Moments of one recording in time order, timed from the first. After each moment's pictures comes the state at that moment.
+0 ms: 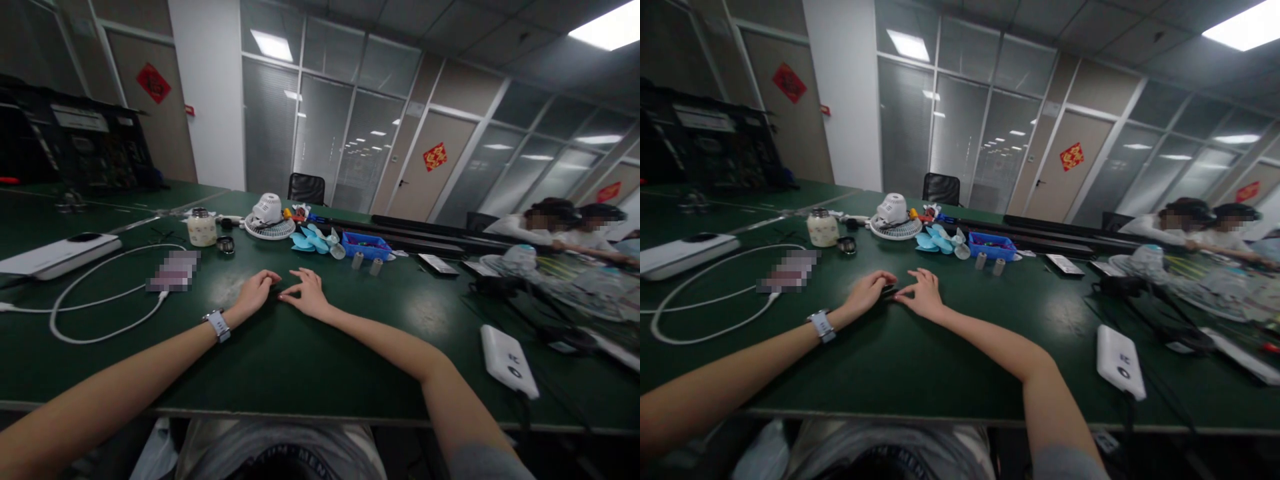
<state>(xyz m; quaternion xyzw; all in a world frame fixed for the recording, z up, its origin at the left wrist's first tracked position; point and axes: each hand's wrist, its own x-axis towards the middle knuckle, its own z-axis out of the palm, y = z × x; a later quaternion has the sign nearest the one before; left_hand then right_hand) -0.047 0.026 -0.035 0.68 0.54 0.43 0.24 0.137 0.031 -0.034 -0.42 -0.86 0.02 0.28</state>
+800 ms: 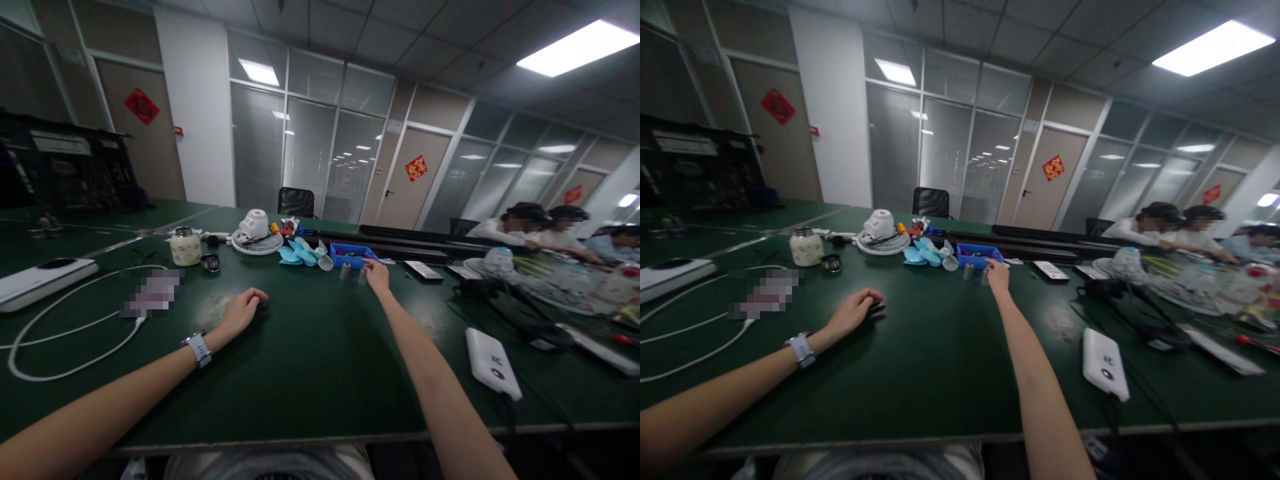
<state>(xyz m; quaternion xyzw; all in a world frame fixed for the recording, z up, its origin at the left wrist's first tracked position) -0.048 0.023 -0.033 0.70 0.56 0.38 0.22 0.360 0.119 0.002 -0.68 -0.62 -0.08 0.38</state>
